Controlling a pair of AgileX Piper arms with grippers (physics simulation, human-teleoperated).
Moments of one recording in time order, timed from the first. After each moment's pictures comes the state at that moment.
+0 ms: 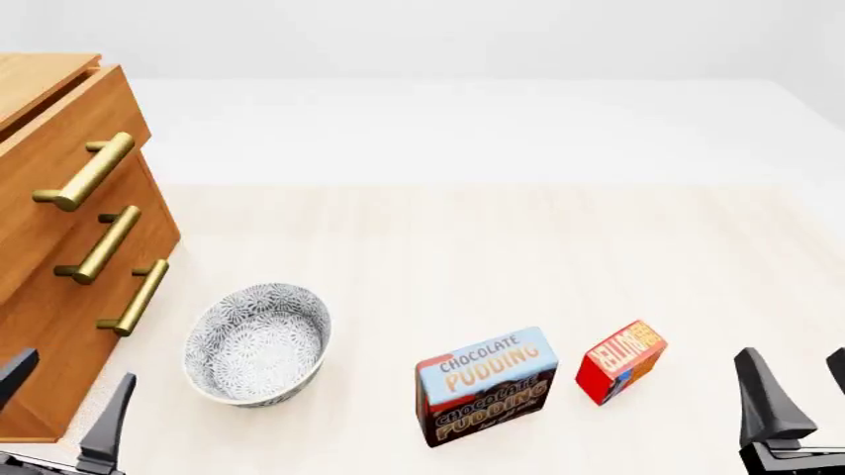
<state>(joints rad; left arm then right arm) -0.07 0.00 0.00 0.09 0.42 0.00 0.00 0.00 0.00 0.00</state>
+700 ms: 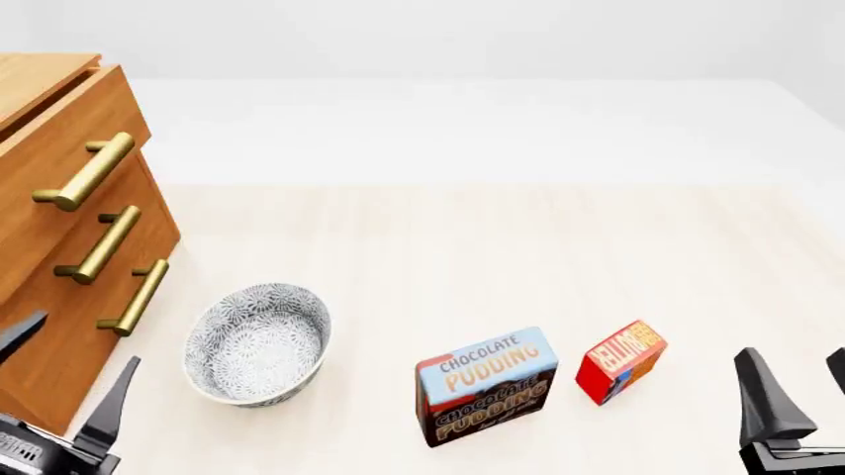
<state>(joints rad) -0.12 0.18 -0.15 0.14 0.69 0.00 0.00 0.00 0.00 0.00</state>
